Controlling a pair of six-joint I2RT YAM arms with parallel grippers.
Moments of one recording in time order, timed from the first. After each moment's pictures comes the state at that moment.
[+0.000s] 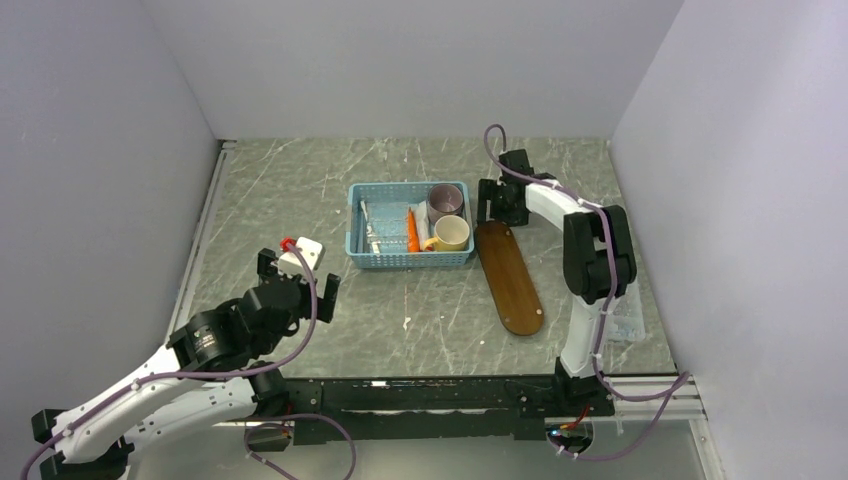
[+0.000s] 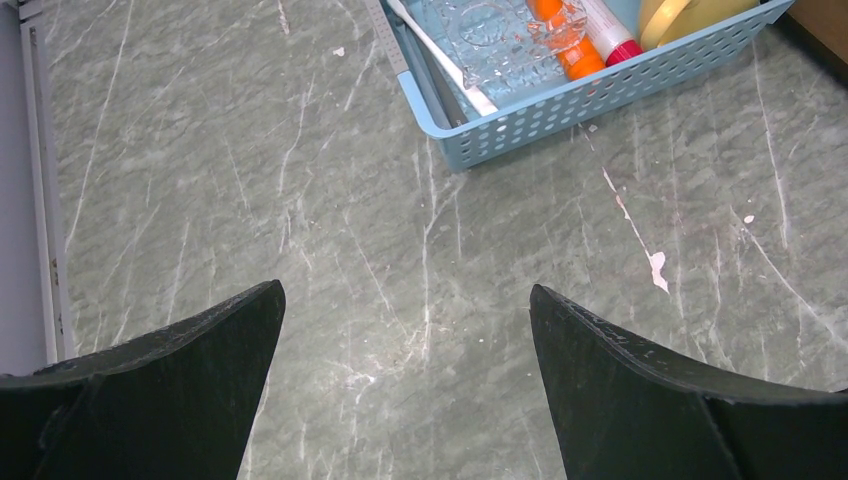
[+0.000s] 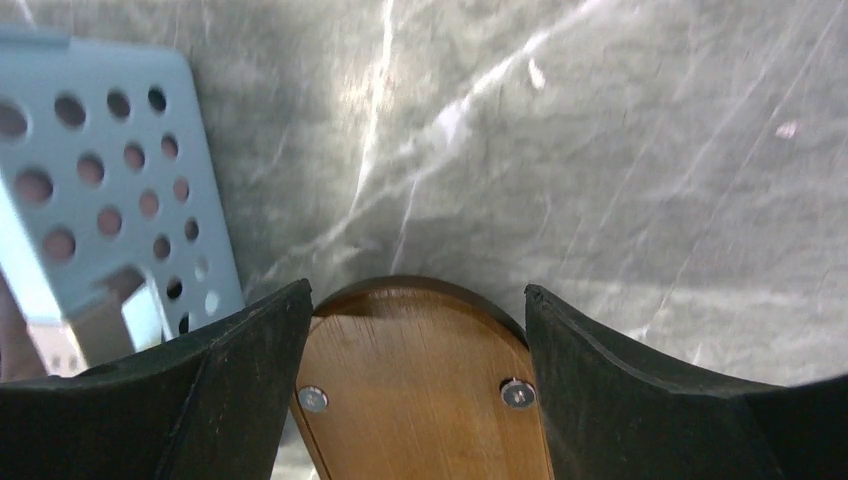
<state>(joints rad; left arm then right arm) -1.00 0.55 0.79 -0.77 -0.65 -0.23 0.22 2.01 1.43 -0.47 -0.03 0.29</state>
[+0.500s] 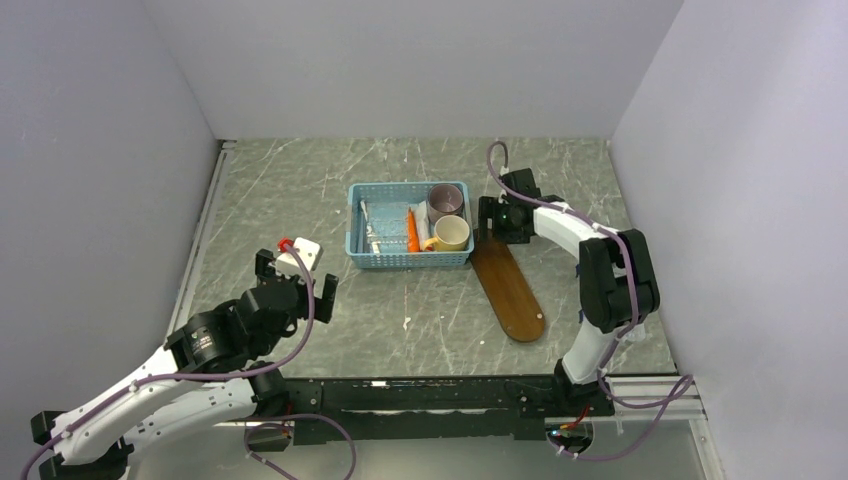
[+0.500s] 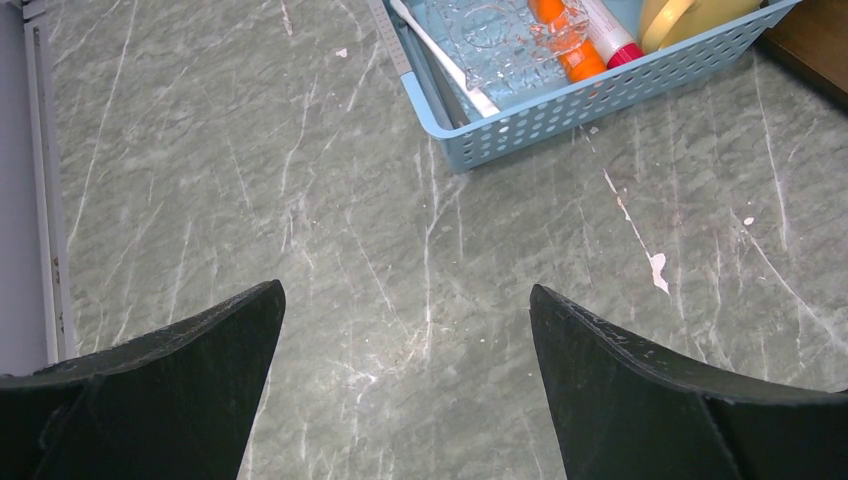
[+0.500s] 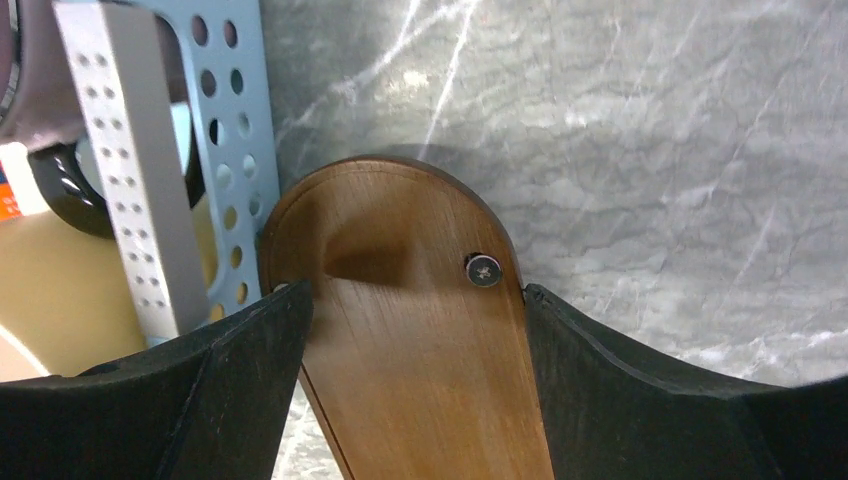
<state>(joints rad) -1.00 0.54 0.79 -0.78 -0.65 -0.23 0.26 1.76 1.15 -0.39 -0.09 0.30</state>
